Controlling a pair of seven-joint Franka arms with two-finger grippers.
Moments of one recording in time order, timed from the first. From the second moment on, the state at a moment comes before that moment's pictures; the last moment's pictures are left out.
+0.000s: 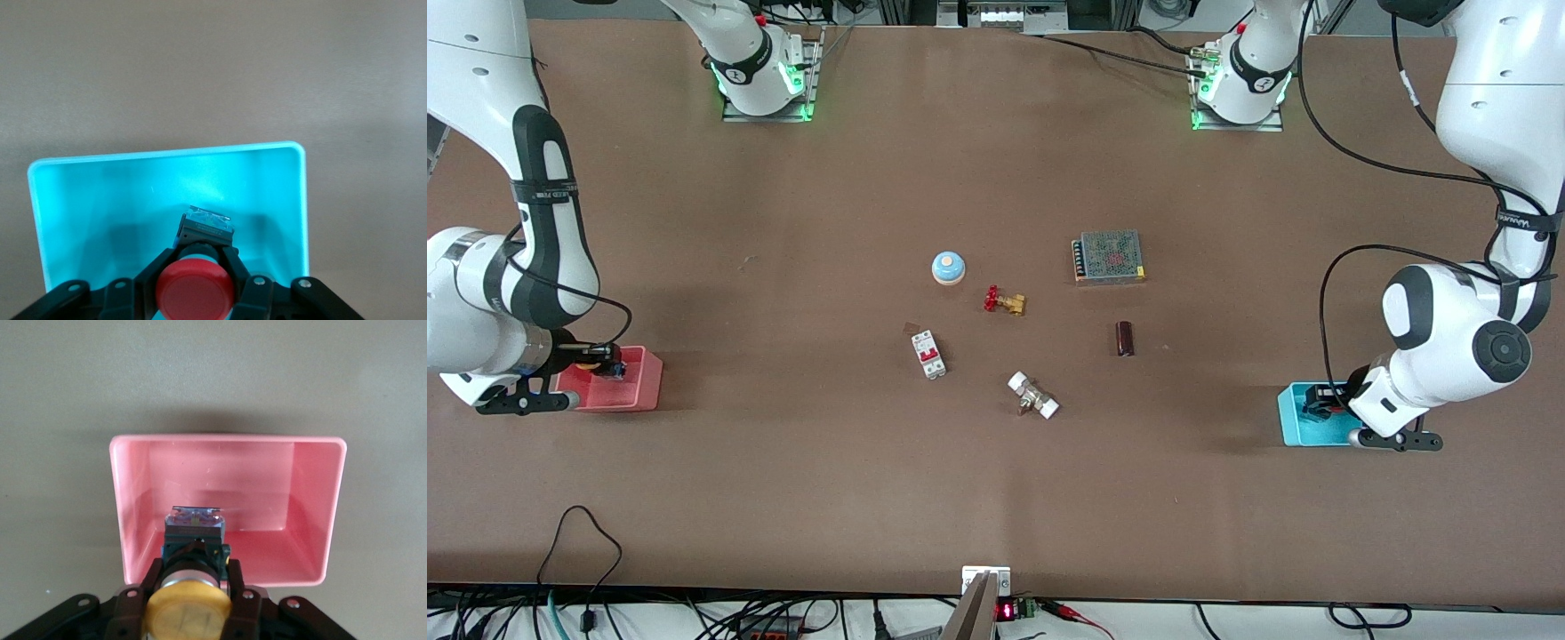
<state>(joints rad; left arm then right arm) 0.24 0.69 -0.17 -1.62 0.09 2.31 0.08 0.01 0.63 -0.24 -1.59 0.04 2.07 -0.27</state>
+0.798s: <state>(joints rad) 0.23 0.63 -0.18 -1.57 0.10 2.32 0.06 -0.01 0.72 -0.24 -1.55 0.04 2.13 -0.28</state>
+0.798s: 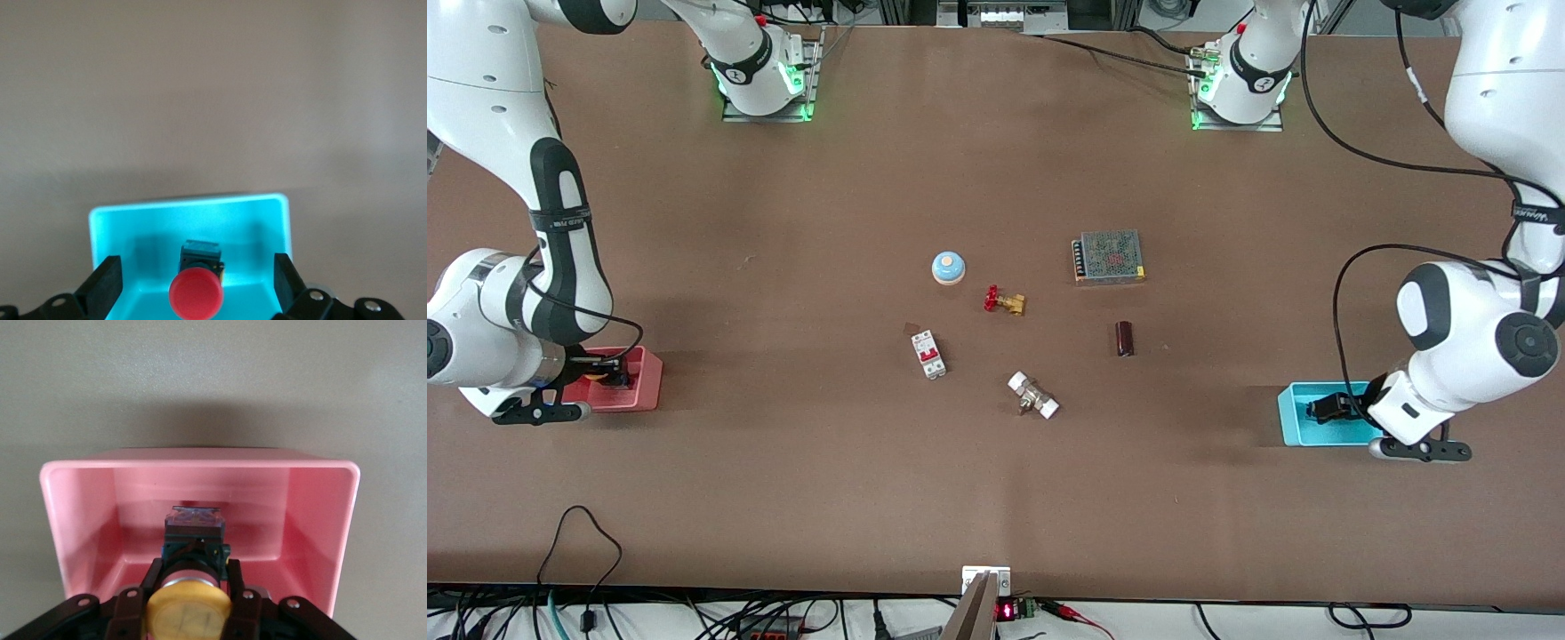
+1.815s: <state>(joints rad) 0.17 0.11 -0.26 -1.68 0.05 1.96 -0.08 0.03 0.50 -0.22 -1.50 0.06 1.98 -0.27</state>
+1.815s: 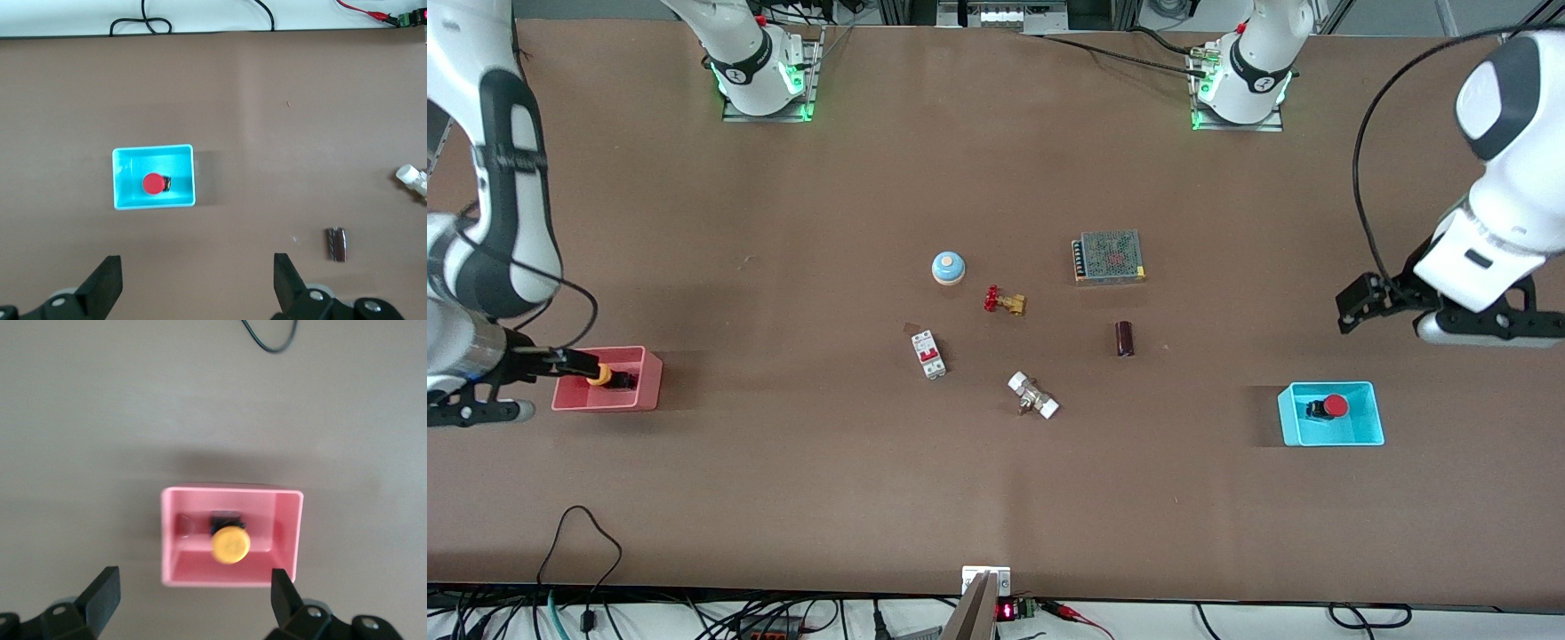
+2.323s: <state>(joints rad) 0.19 0.02 -0.25 -1.61 0.00 1.76 -0.01 0.21 0.26 -0.22 -1.50 0.09 1.71 -0.06</state>
